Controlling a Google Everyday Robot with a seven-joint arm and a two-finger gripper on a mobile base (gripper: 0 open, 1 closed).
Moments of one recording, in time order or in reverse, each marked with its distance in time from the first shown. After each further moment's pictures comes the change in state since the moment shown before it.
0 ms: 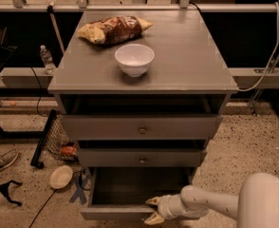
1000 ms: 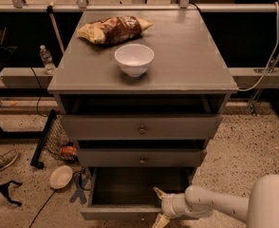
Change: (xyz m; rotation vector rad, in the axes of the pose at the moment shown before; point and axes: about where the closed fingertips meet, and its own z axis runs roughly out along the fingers) arm -0.005 -0.006 -0.023 0.052 0.019 -0.026
